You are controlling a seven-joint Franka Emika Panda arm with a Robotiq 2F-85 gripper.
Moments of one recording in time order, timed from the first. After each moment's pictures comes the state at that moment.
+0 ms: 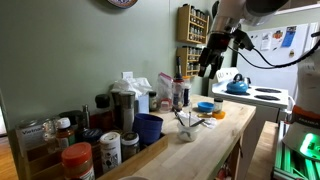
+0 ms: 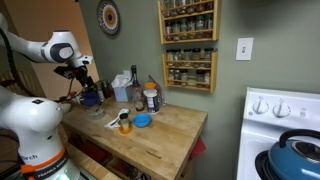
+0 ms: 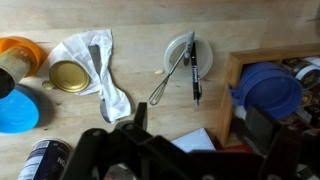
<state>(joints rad) 0.27 -0.69 0.35 -2.75 0.33 2.35 0.37</state>
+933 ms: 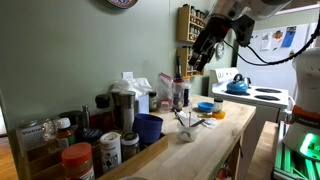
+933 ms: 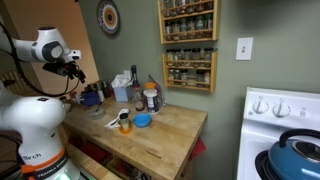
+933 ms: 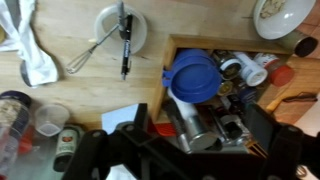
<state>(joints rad) 0.43 -0.63 0.37 -2.69 0.38 2.56 0.32</state>
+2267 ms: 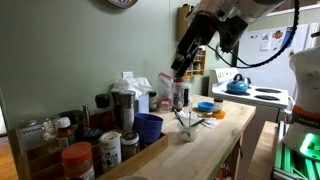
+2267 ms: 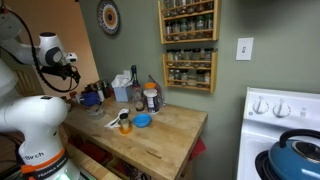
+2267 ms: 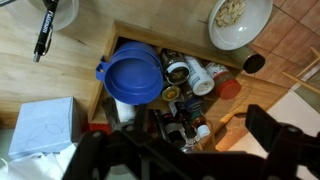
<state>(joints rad) 0.55 -0.36 0.38 -2.55 0.40 2.73 0.18</state>
